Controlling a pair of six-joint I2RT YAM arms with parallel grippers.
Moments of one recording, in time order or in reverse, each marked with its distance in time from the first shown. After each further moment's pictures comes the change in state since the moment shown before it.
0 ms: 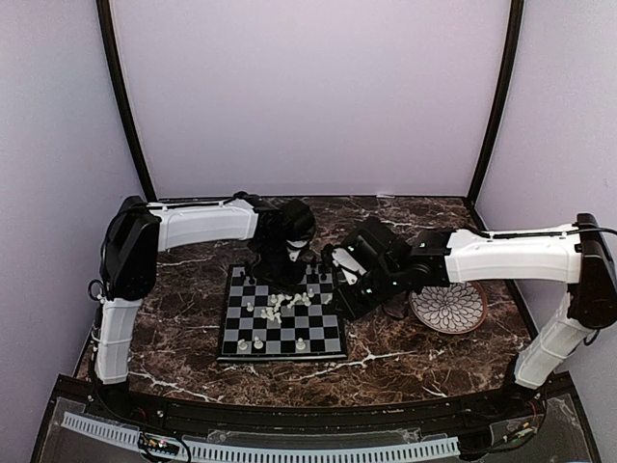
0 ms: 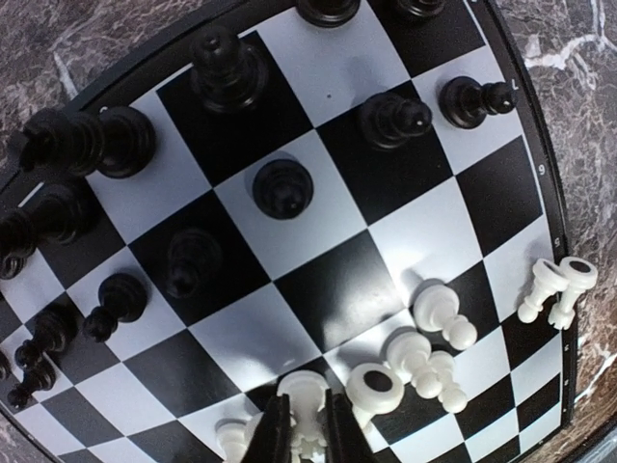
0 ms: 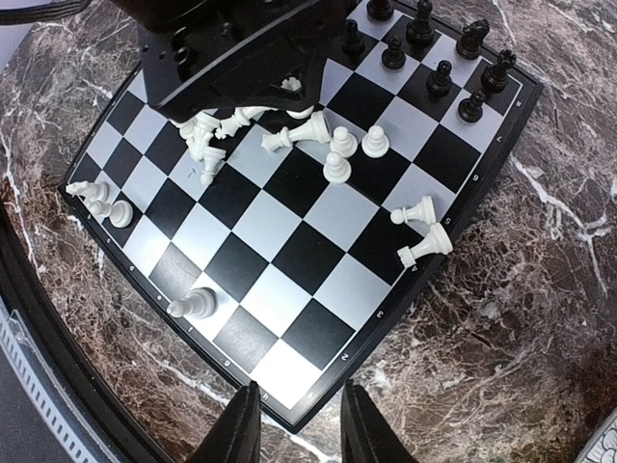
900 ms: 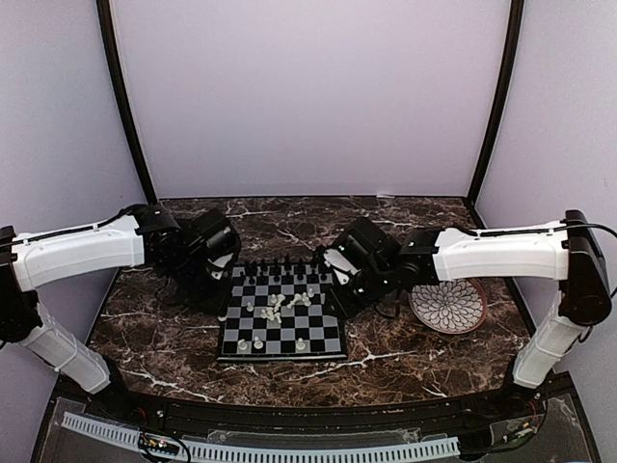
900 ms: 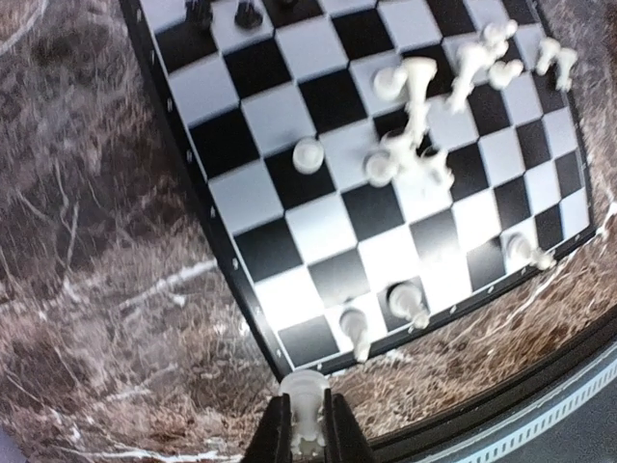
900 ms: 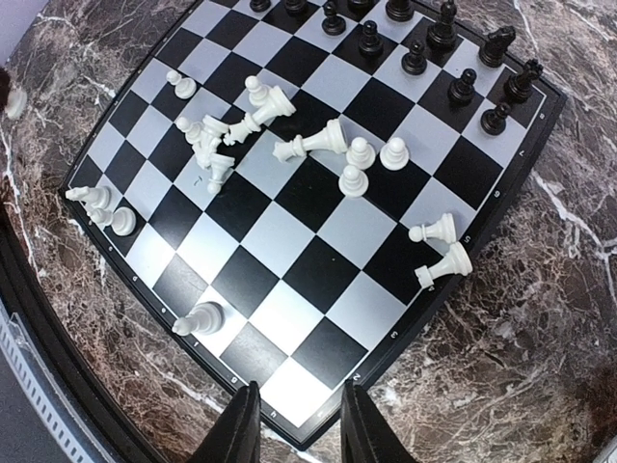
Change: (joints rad) left arm -0.028 -0.707 -0.565 -0.077 -0.090 -0.173; right arm 0.000 0.053 0.035 0.009 -0.018 -0.012
